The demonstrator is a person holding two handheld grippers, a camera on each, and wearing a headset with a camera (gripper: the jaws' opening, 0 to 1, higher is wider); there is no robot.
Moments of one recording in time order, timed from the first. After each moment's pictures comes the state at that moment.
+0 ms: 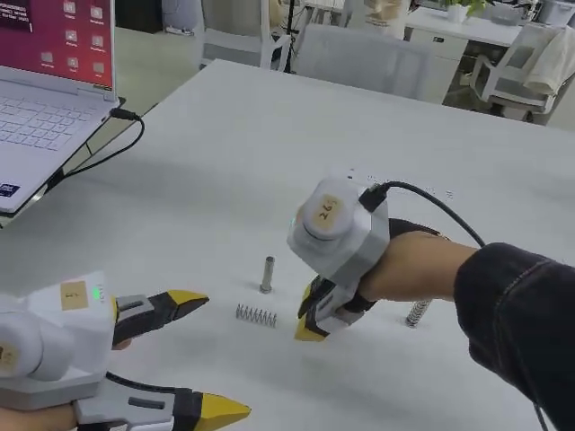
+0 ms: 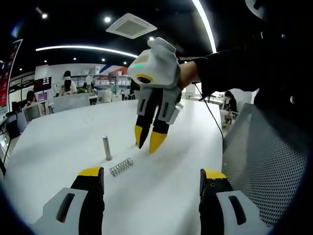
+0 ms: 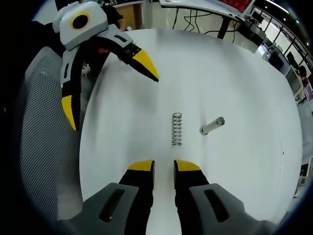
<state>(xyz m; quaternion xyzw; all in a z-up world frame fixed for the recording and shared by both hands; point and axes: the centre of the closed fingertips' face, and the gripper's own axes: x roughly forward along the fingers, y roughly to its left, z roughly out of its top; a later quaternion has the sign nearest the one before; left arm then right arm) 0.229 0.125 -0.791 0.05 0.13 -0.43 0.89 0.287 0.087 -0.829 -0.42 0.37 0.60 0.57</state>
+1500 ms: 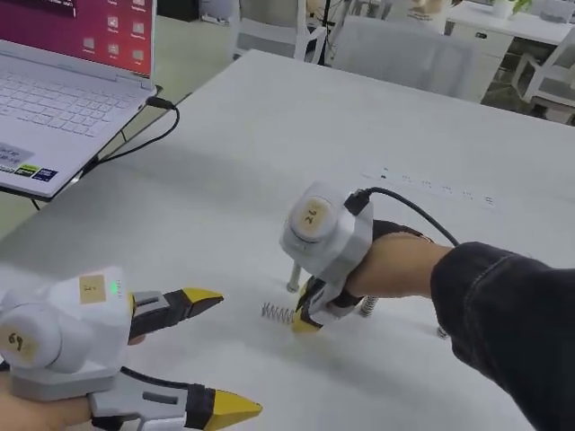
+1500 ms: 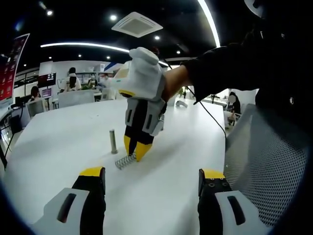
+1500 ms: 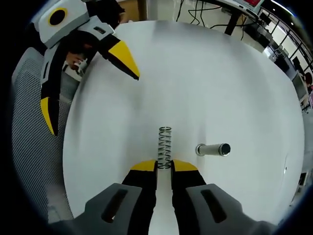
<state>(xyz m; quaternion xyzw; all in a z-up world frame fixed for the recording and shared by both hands) 0.230 0.141 -0.801 0.04 0.14 -0.41 0.90 0.304 0.114 -0.861 -0.44 0.37 0.61 0.54</state>
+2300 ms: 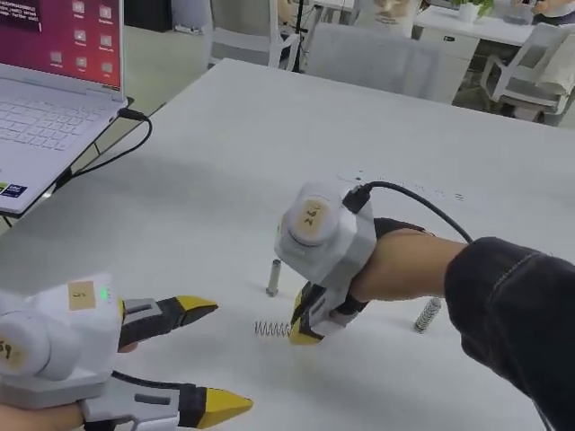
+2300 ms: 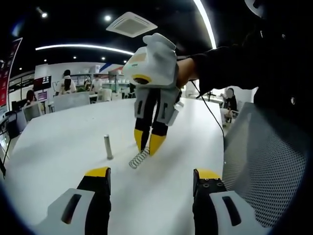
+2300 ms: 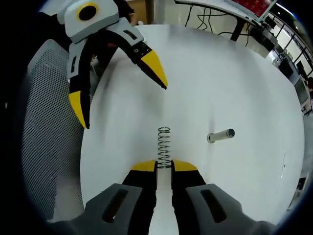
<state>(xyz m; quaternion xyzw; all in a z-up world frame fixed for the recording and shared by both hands) 0.235 0.129 -0.795 0.05 0.14 -0.43 0.89 0.276 0.087 -0.831 -0.45 0.37 0.62 0.52</state>
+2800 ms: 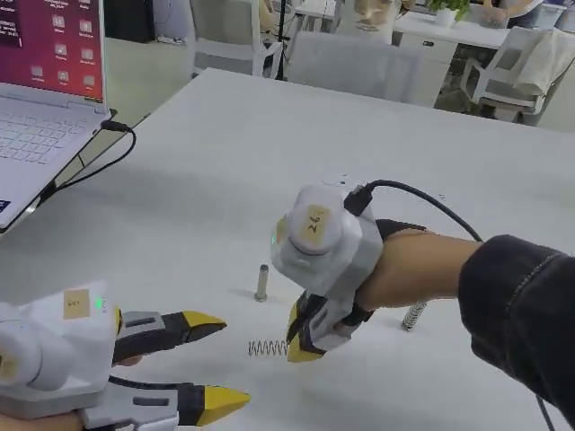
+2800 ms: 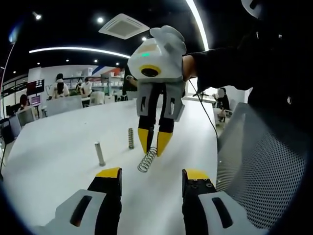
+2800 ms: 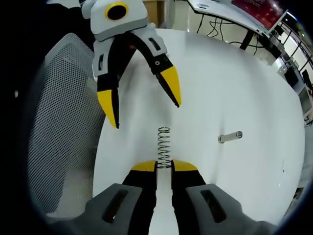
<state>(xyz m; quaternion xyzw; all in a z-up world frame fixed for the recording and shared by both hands) 0.228 0.114 -0.786 0.06 0.13 -0.46 0.88 0.247 0.080 -0.813 -0.45 0.35 0.65 0.50</state>
